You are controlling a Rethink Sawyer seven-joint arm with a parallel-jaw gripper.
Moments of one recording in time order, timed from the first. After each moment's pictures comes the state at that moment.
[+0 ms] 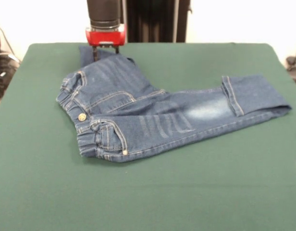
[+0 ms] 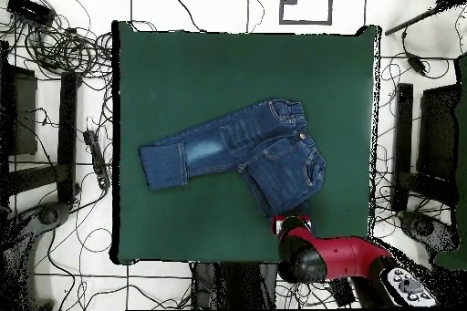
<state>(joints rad) -0.65 -0.50 0.05 1.99 -0.80 -0.06 1.89</state>
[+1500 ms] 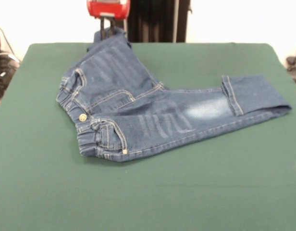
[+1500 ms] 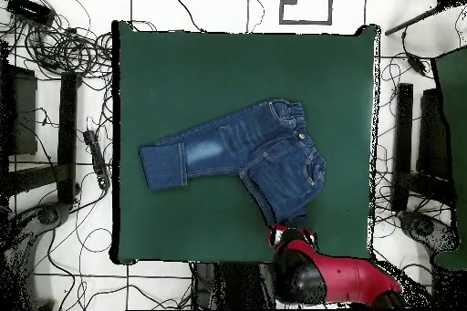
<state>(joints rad) -0.64 -0.75 0.06 2.17 -0.64 0.04 1.89</state>
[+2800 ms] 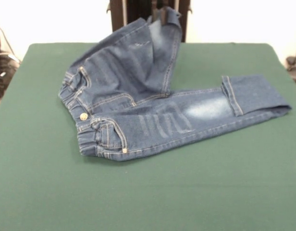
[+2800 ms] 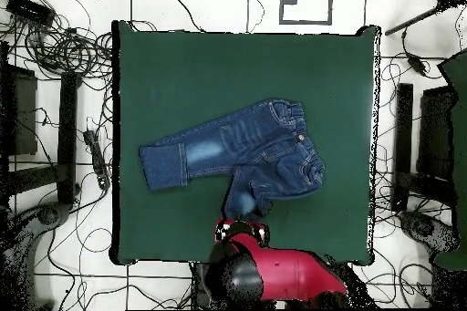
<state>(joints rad) -0.32 -0.93 0.06 2.26 -0.33 0.15 1.89</state>
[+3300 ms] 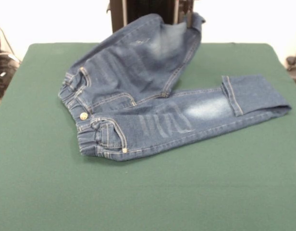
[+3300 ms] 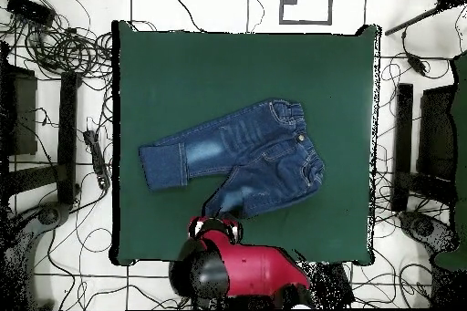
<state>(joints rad) -0.17 -0.89 0.02 2.26 -0.19 0.10 1.91</state>
